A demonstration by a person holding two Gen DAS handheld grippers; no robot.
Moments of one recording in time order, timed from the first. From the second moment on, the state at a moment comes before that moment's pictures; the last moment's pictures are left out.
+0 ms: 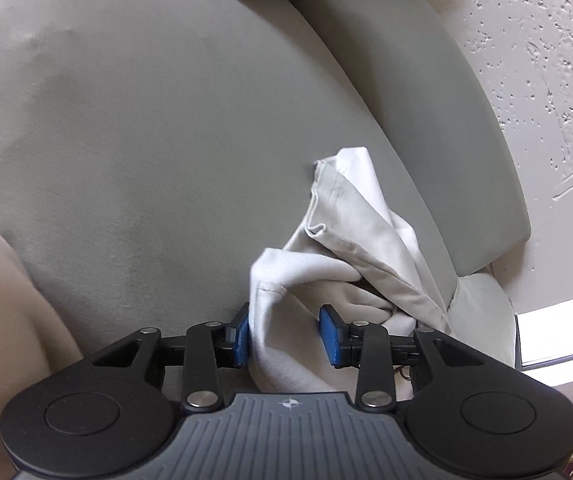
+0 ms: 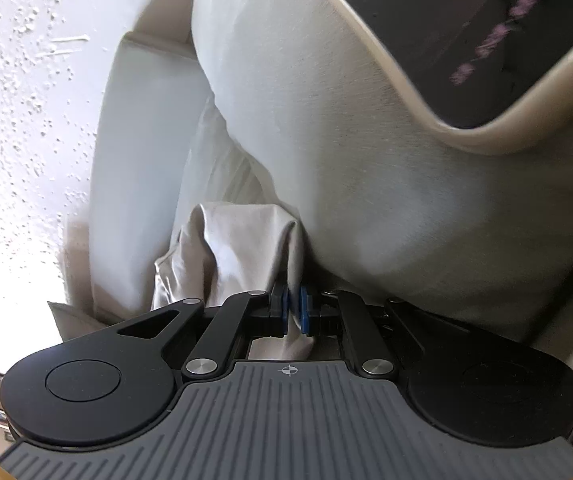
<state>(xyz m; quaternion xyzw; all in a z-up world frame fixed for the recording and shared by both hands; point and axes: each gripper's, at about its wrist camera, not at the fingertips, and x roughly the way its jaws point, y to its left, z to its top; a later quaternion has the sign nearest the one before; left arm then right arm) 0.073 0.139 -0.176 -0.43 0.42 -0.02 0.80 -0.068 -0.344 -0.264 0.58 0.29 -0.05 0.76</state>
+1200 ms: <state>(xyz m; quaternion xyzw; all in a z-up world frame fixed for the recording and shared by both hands) 0.047 0.196 0.206 -0.47 0.13 -0.21 0.85 -0.142 -0.341 0.199 0.46 -0.02 0.09 0.88</state>
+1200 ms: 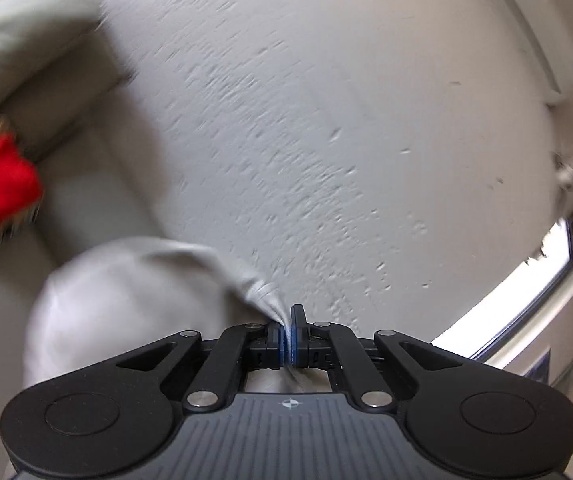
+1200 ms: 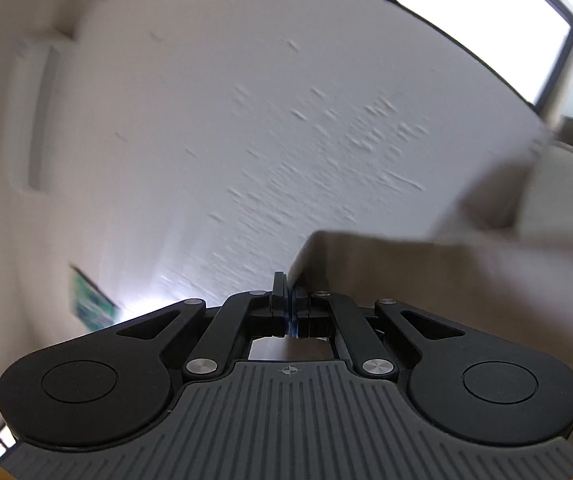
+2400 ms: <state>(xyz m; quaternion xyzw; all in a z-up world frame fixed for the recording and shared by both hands) -0.050 0.205 0.217 -0.43 0.12 -0.25 0.86 -0.273 -0.375 0.373 0.33 -0.02 0.14 0.93</state>
